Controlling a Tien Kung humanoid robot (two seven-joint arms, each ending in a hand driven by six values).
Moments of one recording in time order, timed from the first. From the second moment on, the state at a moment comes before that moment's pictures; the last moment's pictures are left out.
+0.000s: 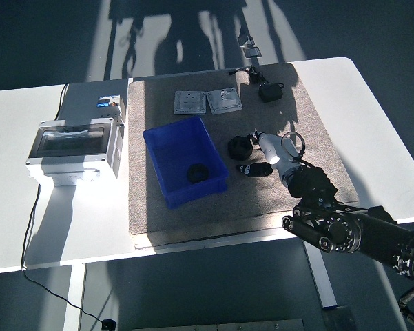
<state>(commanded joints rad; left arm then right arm) -0.08 0.06 -1.60 -0.18 1.76 0.09 0.03 0.78 0.00 0.29 0.63 -1.54 -0.45 -0.18</state>
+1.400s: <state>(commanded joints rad) -0.08 0.06 -1.60 -0.18 1.75 0.10 0.03 0.77 0.00 0.30 0.69 -1.50 -0.56 -0.10</state>
